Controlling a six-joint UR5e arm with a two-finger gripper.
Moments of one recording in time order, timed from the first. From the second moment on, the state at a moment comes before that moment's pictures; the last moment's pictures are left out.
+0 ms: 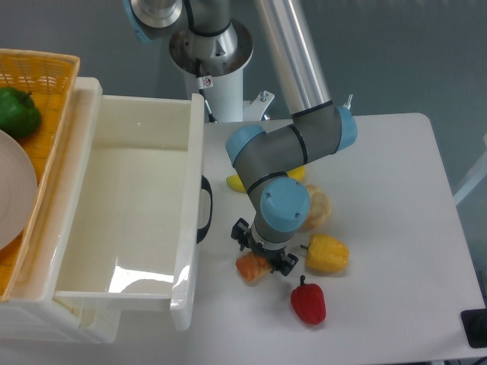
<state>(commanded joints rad) 2.45 -2.15 -1.57 -1.06 1.48 1.03</state>
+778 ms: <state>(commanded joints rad) 2.48 -2.07 -1.55 -1.13 1.45 1.02</state>
